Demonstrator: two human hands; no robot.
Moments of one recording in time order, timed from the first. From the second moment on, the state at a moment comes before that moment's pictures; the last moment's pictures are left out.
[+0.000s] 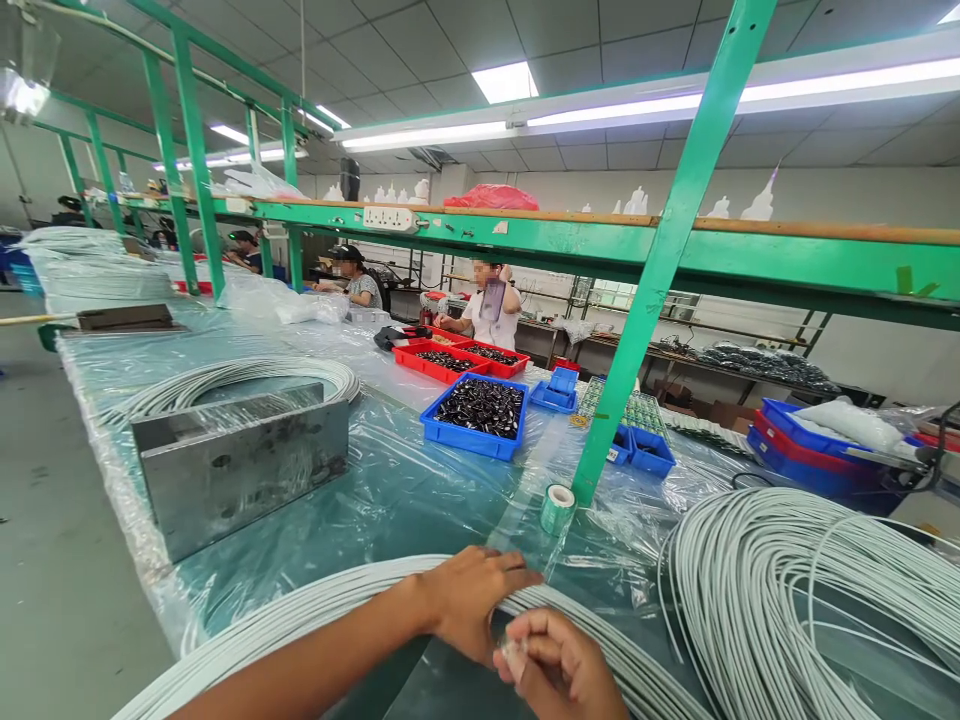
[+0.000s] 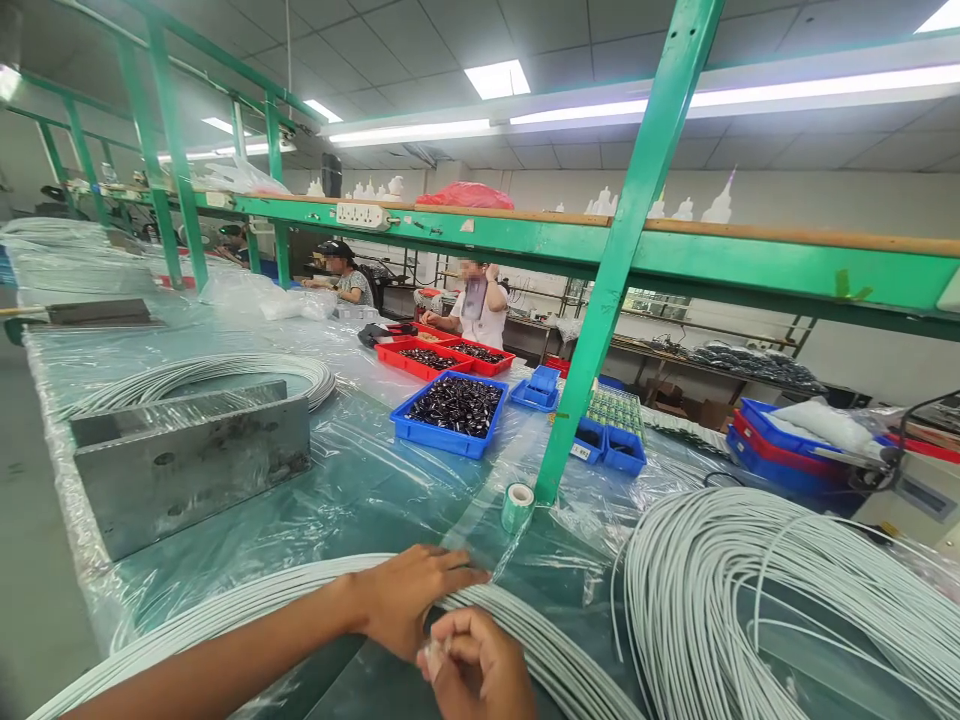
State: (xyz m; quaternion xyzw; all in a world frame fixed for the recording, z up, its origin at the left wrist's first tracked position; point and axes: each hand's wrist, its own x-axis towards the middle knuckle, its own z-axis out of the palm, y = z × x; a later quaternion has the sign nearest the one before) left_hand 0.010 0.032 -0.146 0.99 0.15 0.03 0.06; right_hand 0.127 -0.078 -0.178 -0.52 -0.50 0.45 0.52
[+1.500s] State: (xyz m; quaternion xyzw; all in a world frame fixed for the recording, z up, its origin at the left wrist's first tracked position) left_hand 0.019 0.038 -0.154 0.98 0.17 0.04 0.07; right_hand 0.222 0.062 -0.139 -0.73 -0.58 0.23 0.29
